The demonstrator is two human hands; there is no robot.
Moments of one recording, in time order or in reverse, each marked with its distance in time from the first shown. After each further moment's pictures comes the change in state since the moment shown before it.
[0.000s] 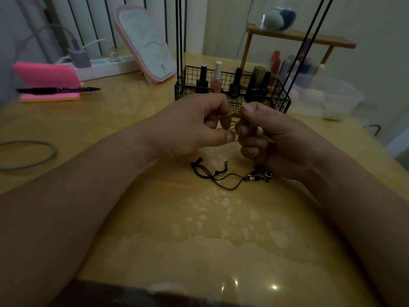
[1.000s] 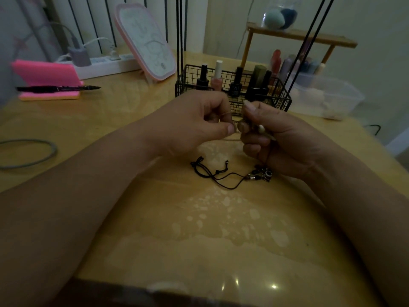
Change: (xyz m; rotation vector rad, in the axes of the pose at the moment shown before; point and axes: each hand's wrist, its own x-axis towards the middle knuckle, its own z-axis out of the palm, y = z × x) left_hand 0.000 0.001 -0.001 0.014 0.027 0.037; right_hand 0.002 0.000 -0.005 0.031 0.002 0.008
